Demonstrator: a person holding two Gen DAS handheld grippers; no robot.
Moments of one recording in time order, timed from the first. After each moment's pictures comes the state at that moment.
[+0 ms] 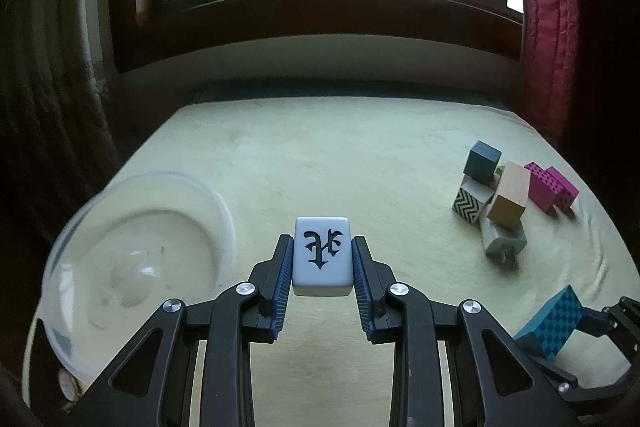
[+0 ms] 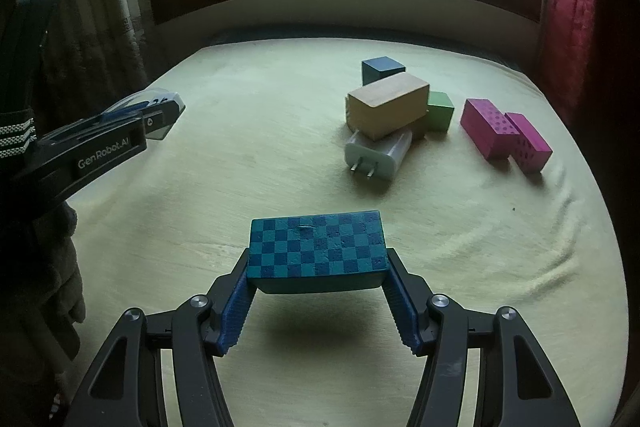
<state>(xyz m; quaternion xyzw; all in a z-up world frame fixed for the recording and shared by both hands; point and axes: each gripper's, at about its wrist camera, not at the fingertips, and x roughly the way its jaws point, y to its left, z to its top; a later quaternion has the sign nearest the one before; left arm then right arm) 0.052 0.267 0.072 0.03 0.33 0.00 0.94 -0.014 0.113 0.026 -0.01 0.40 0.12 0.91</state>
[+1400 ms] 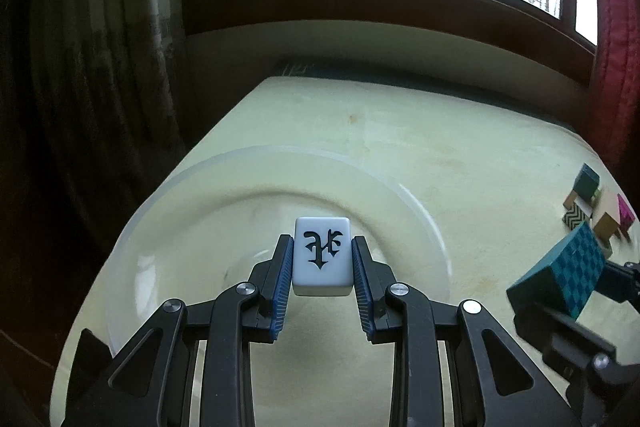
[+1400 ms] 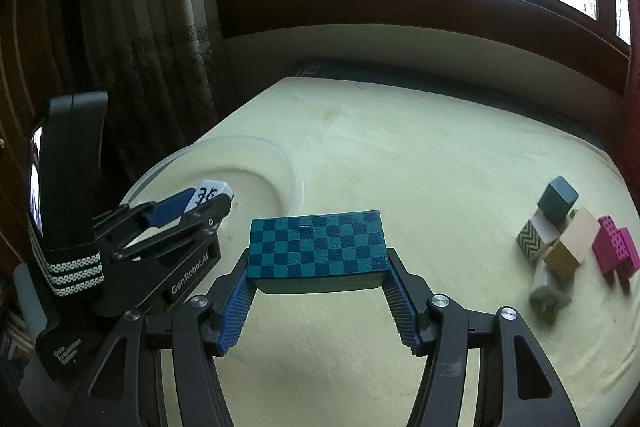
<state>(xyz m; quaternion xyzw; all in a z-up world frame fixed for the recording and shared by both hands) 0.066 0.395 0.059 -0.02 0.35 0.08 0.93 0.045 0.272 0.064 -0.03 0.36 0.20 0.91</state>
